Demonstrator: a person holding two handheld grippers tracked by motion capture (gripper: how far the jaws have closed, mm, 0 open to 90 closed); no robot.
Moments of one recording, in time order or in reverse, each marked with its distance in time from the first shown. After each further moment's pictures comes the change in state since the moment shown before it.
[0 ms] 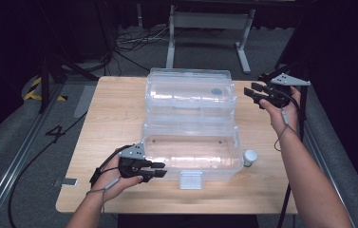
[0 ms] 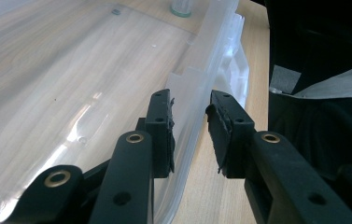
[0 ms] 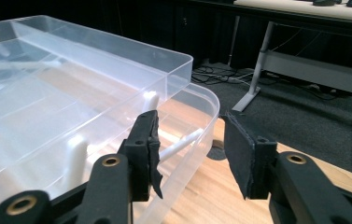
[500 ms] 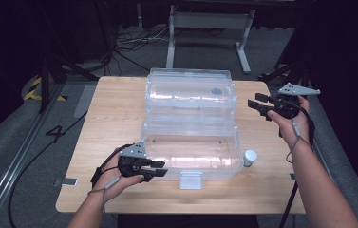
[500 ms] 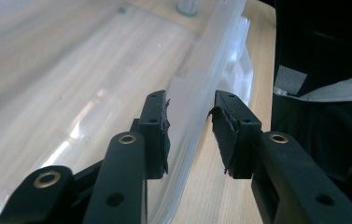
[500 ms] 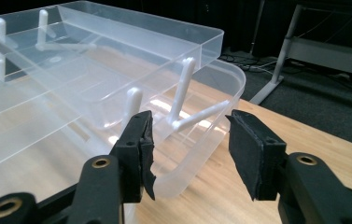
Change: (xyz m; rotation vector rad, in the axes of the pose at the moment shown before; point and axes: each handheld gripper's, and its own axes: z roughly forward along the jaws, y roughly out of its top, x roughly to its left) left arm -0.004 0.007 -0.002 -0.001 0.030 -0.016; right arm 0.010 -0.013 -0.032 0.045 0.091 0.013
